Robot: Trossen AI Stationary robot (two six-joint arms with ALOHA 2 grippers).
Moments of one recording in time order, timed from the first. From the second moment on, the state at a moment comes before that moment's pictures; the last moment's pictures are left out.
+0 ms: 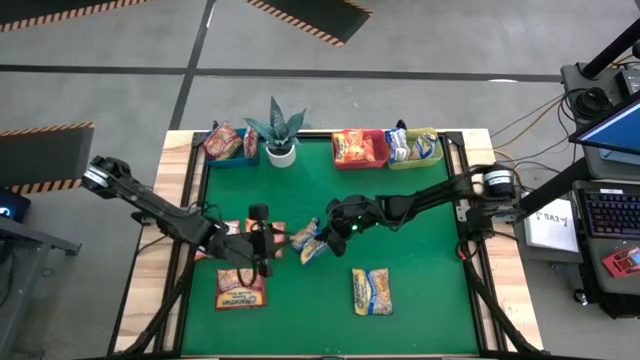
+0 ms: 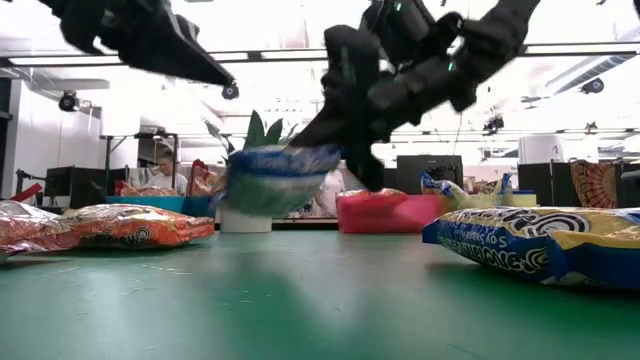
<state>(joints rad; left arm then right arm) -0.47 1.24 0.69 -0.05 -0.67 0.01 0.01 1.81 0.94 0.42 -0.21 0.63</state>
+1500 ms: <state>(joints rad) -0.25 1.10 0.69 0.19 -0.85 0.56 -0.73 1.68 1.45 -1.14 0.52 0.01</state>
